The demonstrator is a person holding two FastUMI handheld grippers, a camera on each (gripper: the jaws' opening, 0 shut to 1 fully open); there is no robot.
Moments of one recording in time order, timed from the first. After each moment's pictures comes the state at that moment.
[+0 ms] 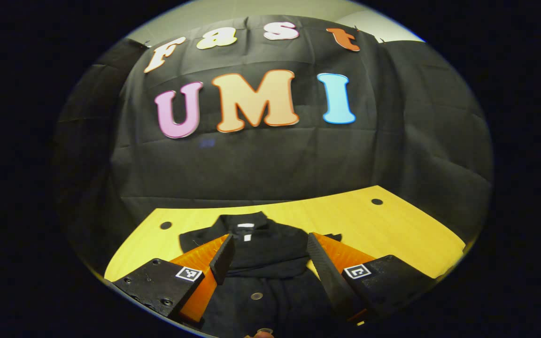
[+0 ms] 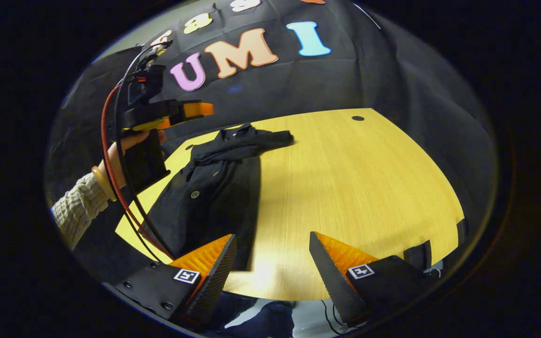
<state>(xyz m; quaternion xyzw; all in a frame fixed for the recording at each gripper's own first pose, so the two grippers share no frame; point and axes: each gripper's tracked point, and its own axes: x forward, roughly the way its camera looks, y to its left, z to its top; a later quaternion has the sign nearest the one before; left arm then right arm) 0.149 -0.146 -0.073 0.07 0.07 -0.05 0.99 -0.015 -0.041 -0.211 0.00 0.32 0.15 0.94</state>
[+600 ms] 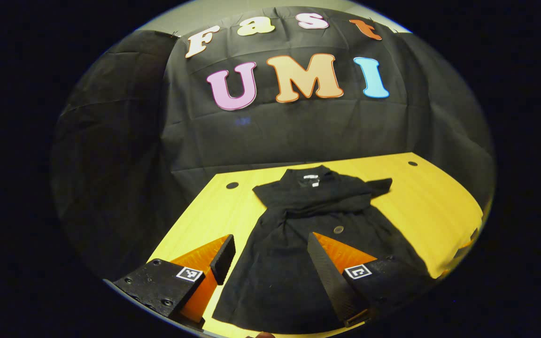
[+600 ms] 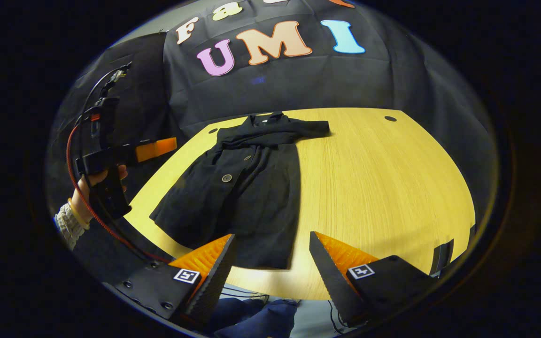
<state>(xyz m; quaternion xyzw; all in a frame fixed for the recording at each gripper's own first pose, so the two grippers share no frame) 0.028 0.011 -0.147 0.09 0.15 0.03 0.98 -0.025 0.029 -0.230 -0.04 0.33 0.18 0.93</state>
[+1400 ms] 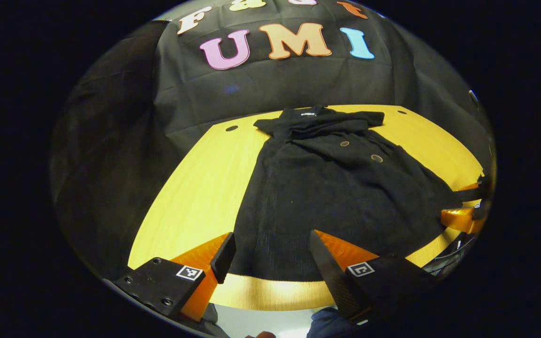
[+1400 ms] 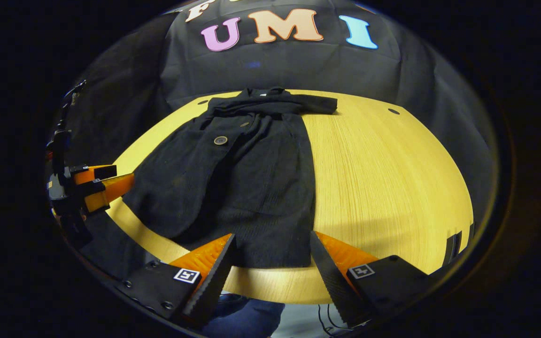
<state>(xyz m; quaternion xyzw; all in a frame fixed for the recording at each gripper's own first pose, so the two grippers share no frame) -0.054 0.060 -0.270 0.11 0.26 0.00 0.96 -0.013 0.050 -0.298 -0.10 0.36 0.12 0.92</state>
